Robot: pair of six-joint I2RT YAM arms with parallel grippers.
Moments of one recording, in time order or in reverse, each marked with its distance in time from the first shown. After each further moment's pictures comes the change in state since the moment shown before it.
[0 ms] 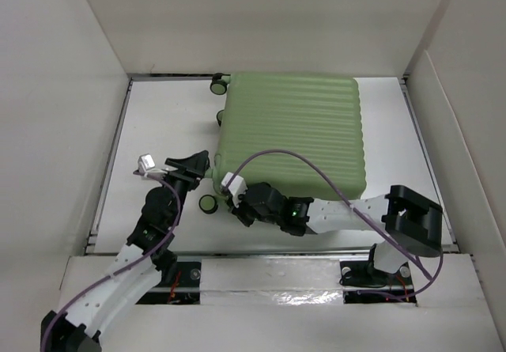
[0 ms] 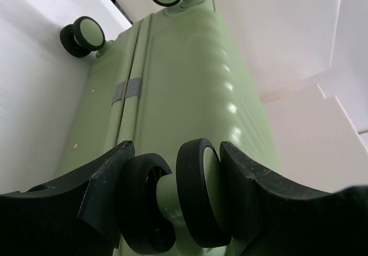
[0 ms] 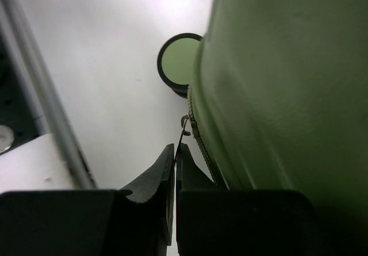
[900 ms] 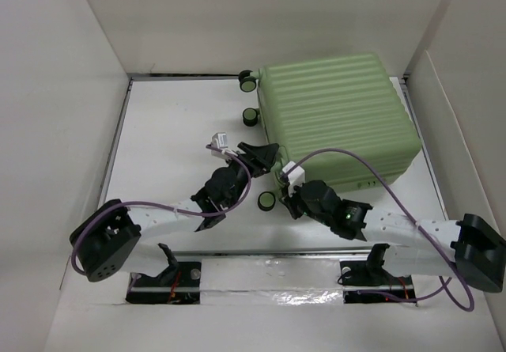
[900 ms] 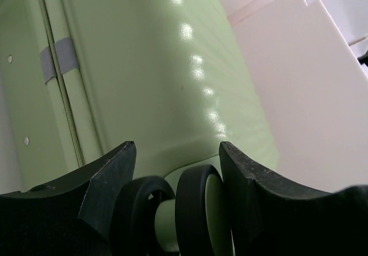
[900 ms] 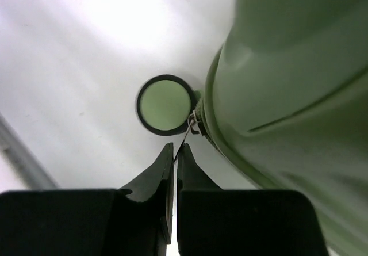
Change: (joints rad) left arm -0.431 0.761 0.261 0.539 -0.158 0.066; right arm -0.212 -0.491 -0.357 -0.152 0.001 0.061
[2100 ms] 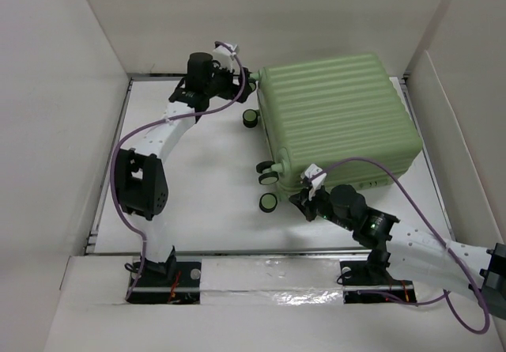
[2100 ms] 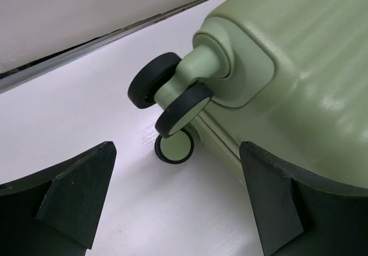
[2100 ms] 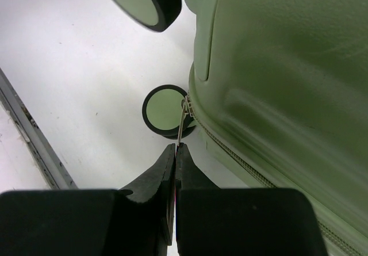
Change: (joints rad) left arm 0.655 0.522 1.081 -0.977 0.791 0.967; right arm -0.041 -0.284 -0.146 0.035 -0.063 -0.053
